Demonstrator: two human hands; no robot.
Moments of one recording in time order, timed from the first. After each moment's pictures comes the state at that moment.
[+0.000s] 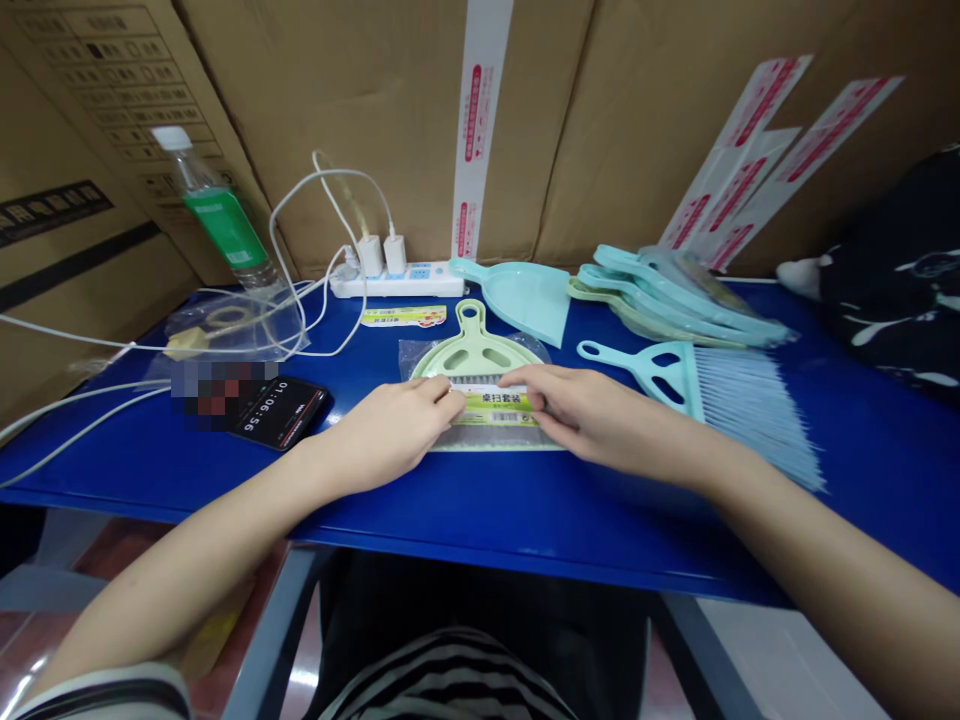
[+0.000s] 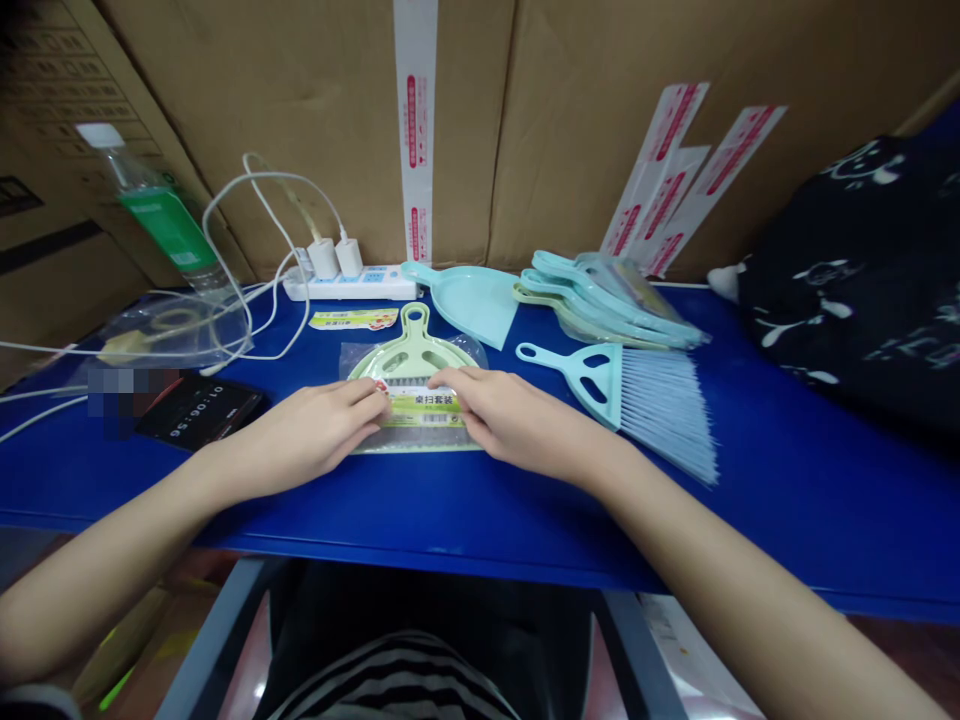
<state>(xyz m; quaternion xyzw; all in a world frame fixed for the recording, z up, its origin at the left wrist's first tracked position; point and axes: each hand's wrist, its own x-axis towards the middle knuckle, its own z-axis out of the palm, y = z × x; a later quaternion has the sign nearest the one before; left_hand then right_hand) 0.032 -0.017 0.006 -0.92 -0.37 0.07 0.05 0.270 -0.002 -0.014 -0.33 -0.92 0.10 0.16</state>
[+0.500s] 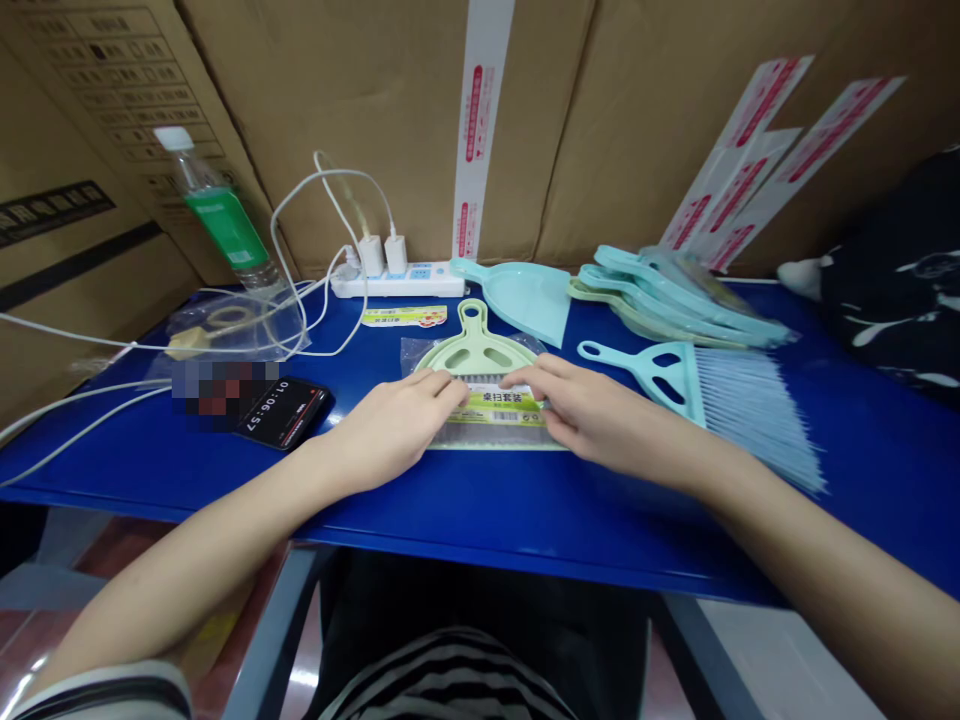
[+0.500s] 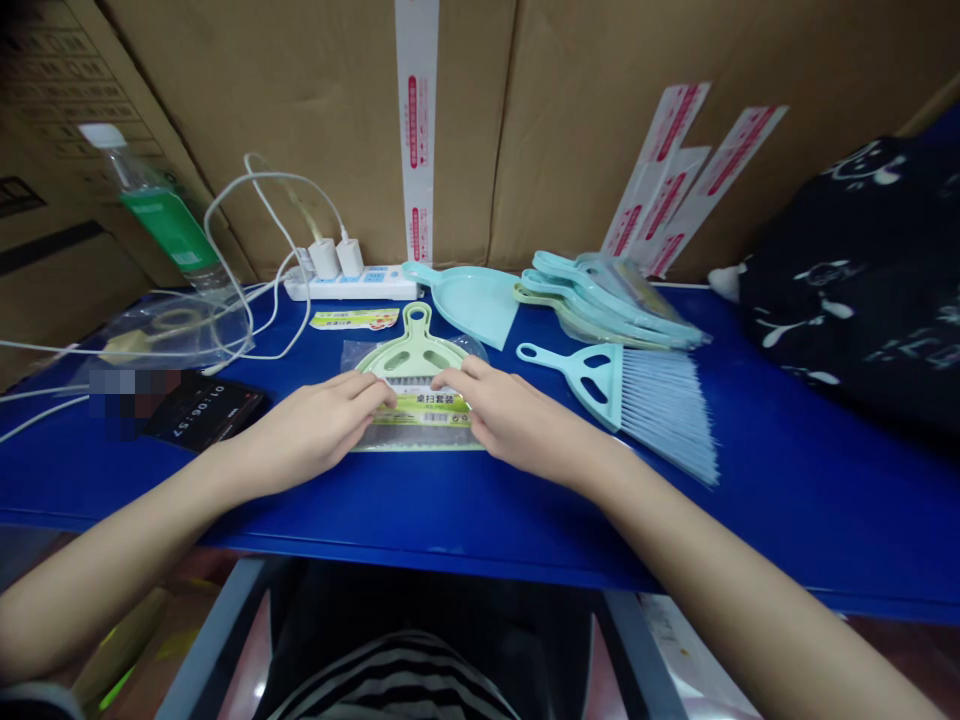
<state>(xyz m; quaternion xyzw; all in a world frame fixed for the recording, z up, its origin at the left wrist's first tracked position) 0.033 -0.016 0.003 -0.92 -0.39 0.03 0.04 0.271 -0.002 -0.018 -0.36 -0.92 0.09 0.15</state>
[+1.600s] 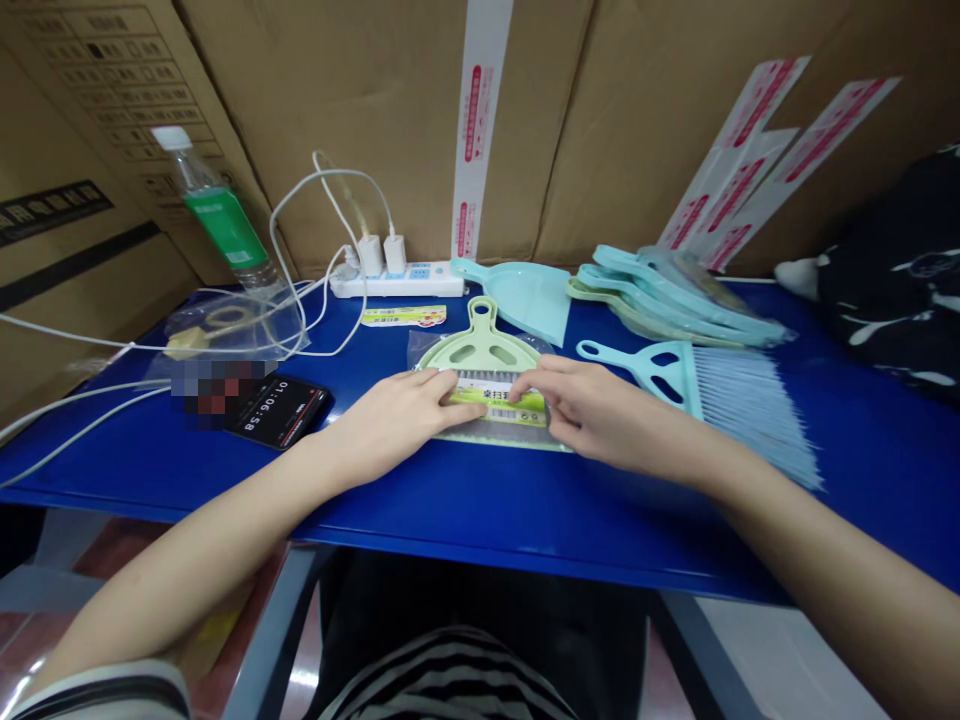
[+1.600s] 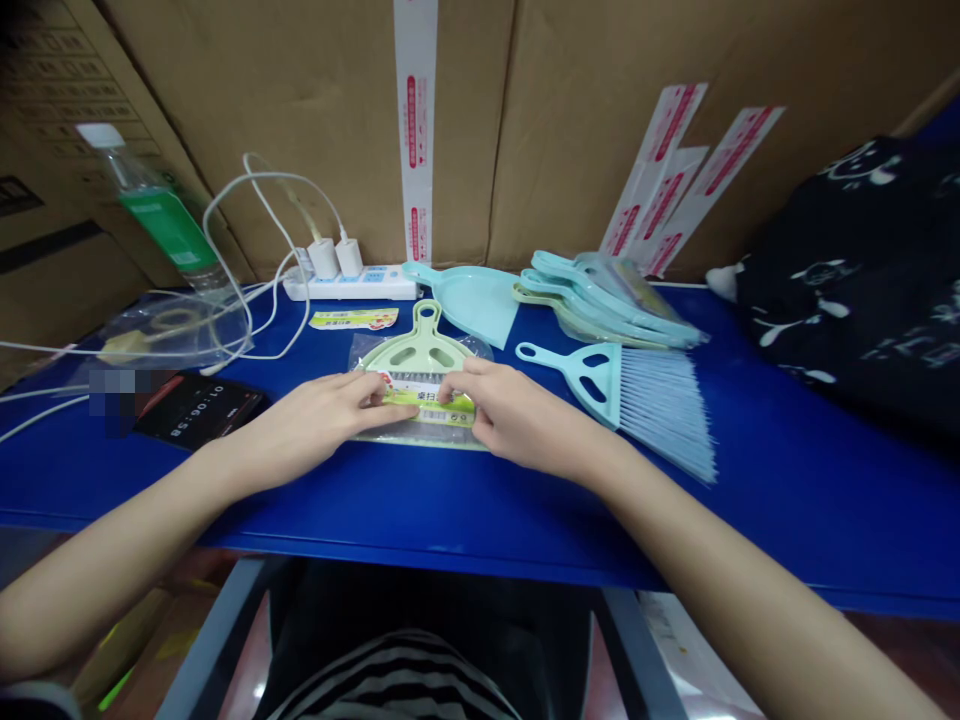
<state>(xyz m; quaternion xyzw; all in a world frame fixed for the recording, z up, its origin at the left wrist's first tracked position) 0.032 -0.013 0.009 -0.94 -0.33 0.07 0.11 0.268 -0.003 -0.011 -0.36 -0.91 0.13 0.17</state>
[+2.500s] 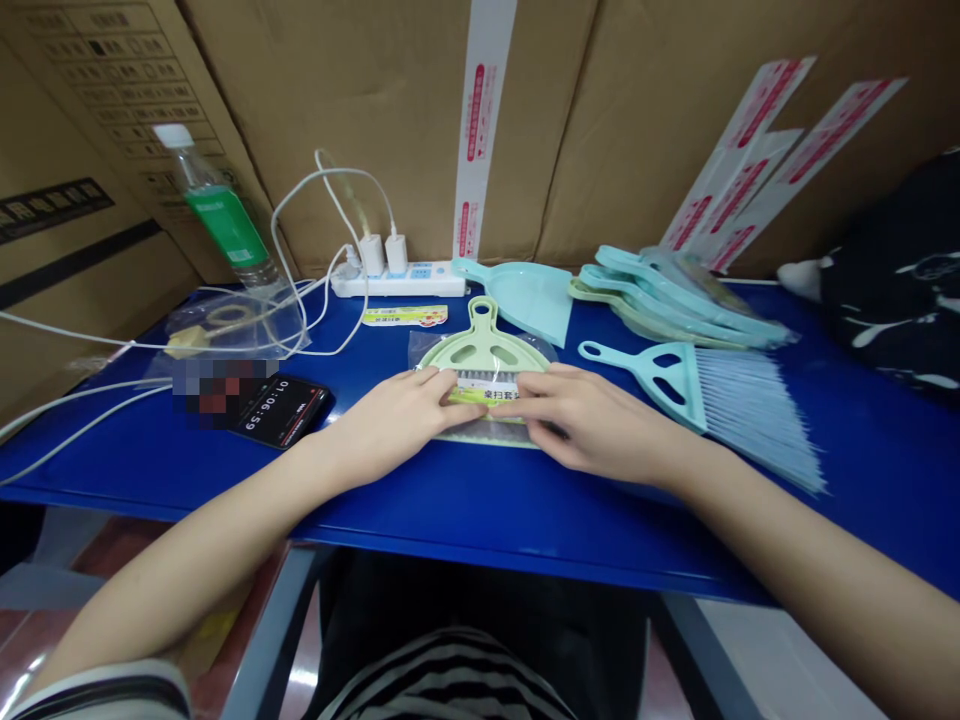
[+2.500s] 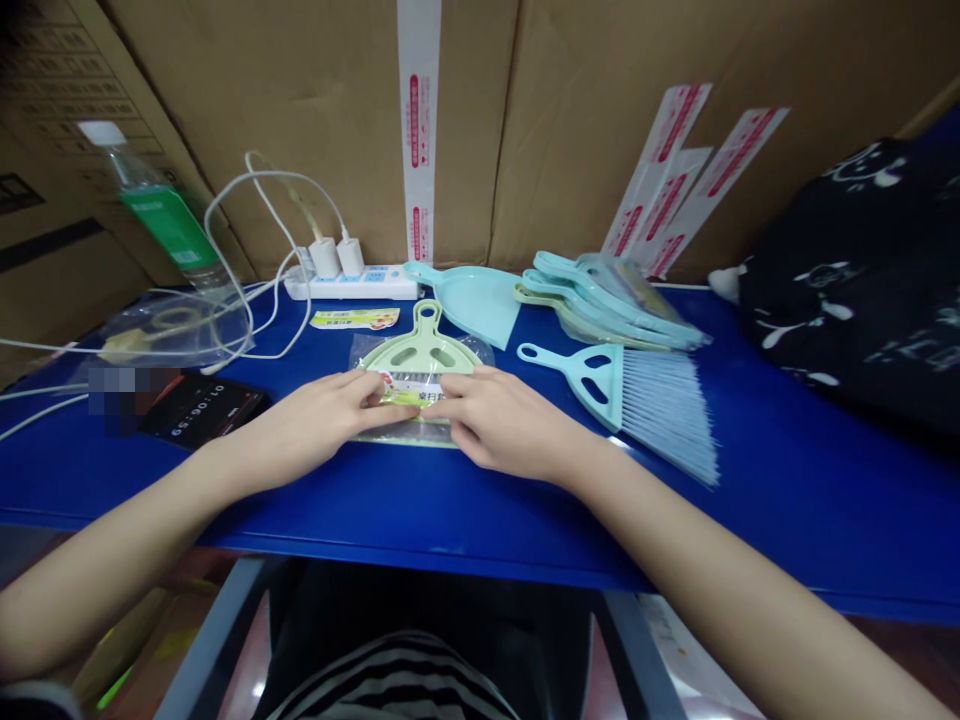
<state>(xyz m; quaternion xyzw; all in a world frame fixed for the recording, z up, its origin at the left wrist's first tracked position) 0.032 -0.012 0.006 -0.94 -0.33 0.05 0.10 0.260 -0.004 -0.014 -0.25 -0.95 -0.02 0.16</state>
